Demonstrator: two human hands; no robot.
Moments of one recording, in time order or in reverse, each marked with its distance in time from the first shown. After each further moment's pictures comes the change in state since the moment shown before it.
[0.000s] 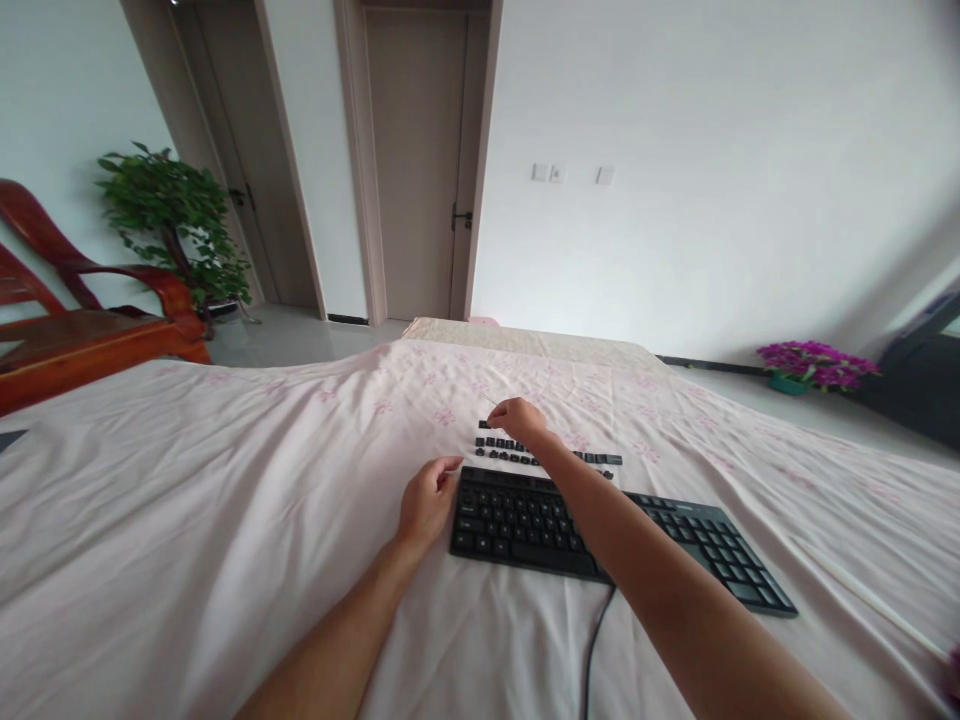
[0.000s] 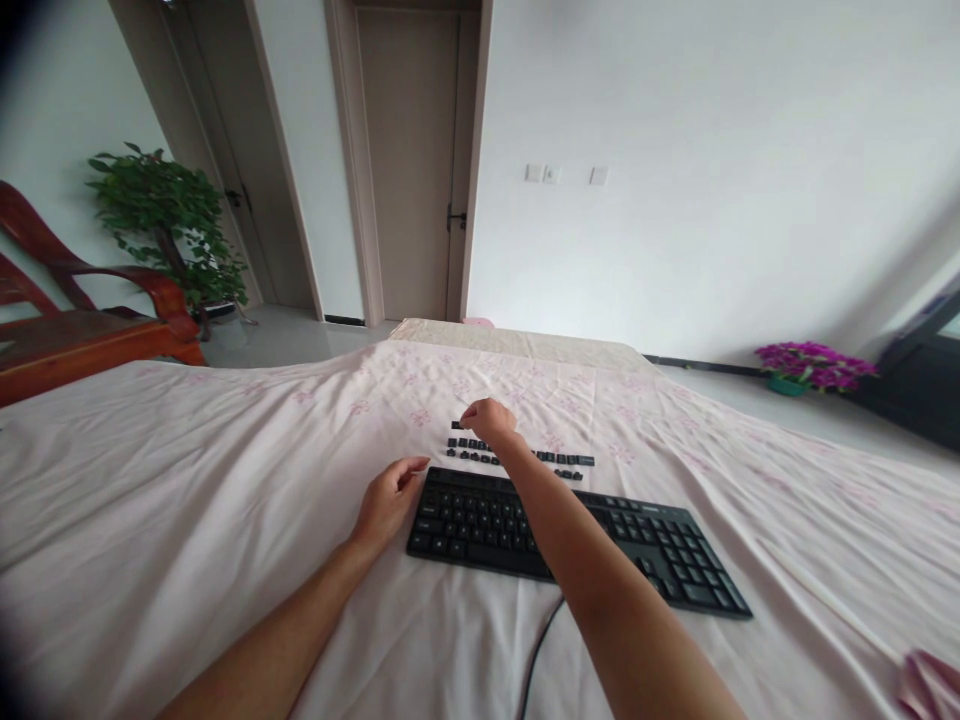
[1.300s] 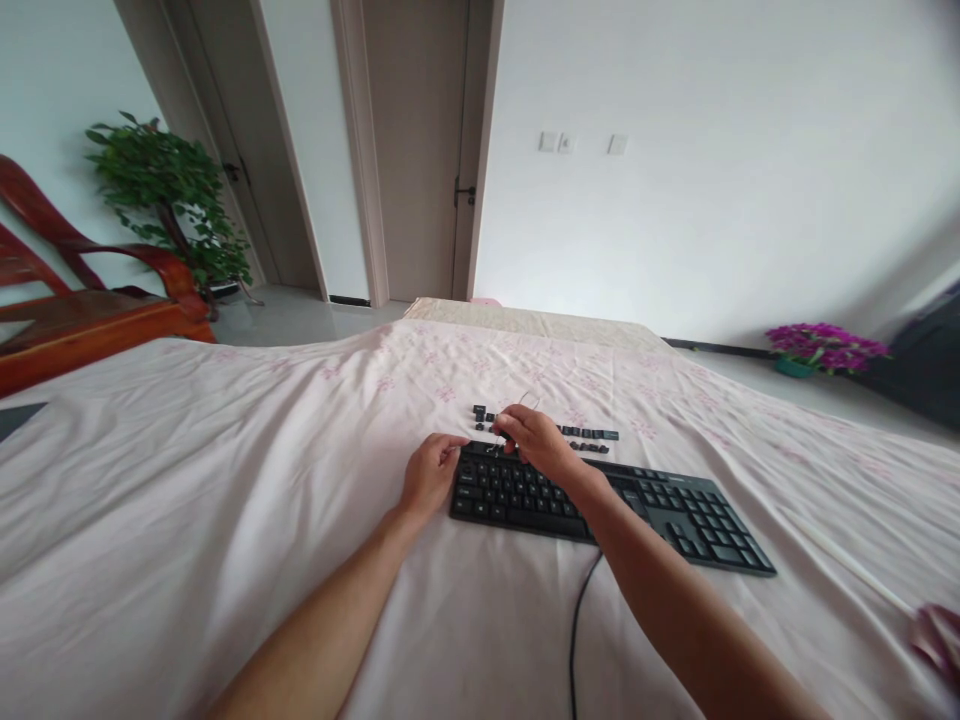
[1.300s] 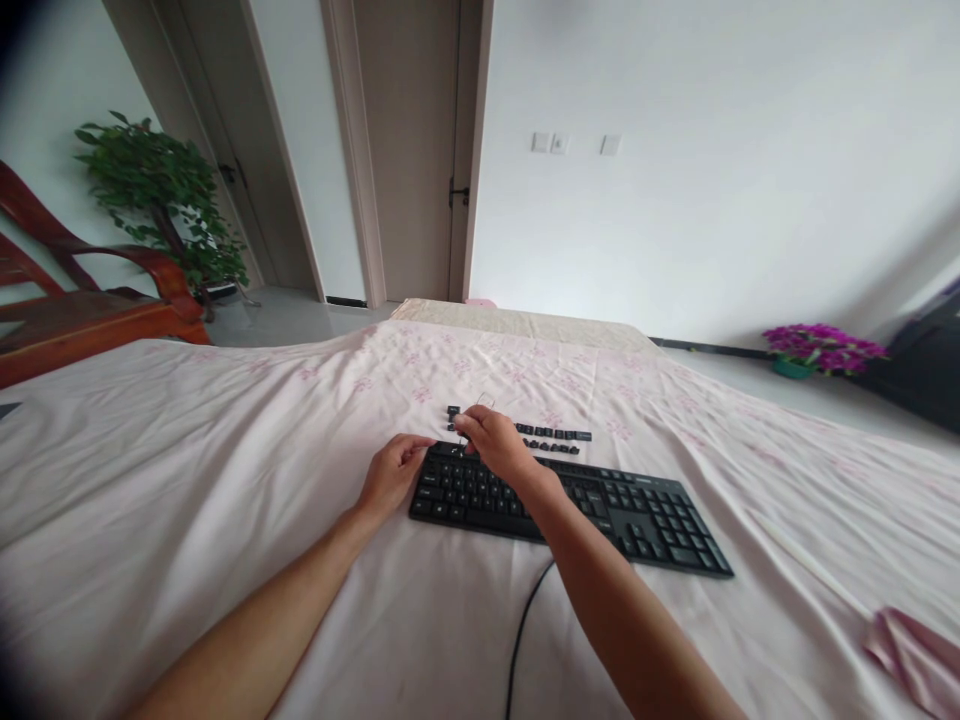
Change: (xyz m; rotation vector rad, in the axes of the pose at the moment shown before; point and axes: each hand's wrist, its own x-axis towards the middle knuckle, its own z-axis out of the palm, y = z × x) left_hand -0.008 0.011 -0.001 0.048 0.028 0.115; right_hand -0.113 -0.008 -0.020 0.523 -0.087 -0.246
